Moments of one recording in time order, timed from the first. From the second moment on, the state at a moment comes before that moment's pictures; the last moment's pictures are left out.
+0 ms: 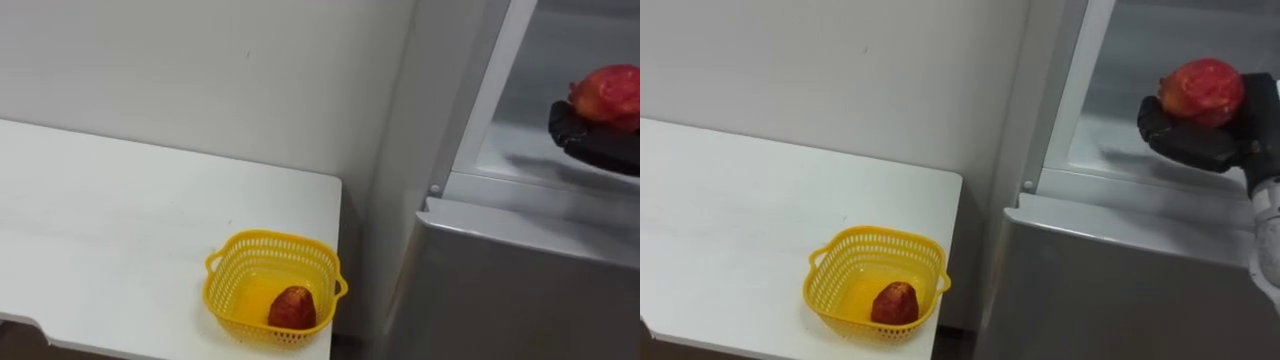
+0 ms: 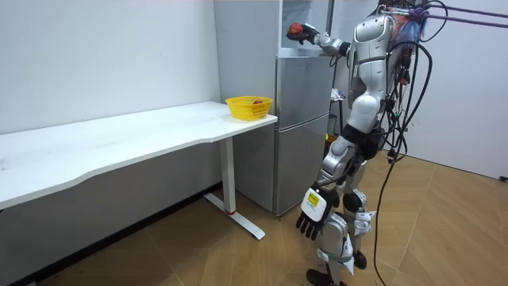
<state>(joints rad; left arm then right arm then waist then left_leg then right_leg) 0.22 0.31 0.07 0.98 0.42 0.14 -0.07 -0.52 -0.75 -0.03 0.28 -0.12 0.05 -0.28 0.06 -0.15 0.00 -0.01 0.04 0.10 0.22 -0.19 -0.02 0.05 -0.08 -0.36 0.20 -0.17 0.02</state>
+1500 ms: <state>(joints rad) 0.14 0.26 -0.01 1.12 0.40 0.09 -0.05 -0.31 -0.52 0.07 -0.37 -0.43 0.00 -0.13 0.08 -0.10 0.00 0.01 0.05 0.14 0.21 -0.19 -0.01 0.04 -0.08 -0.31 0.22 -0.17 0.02</state>
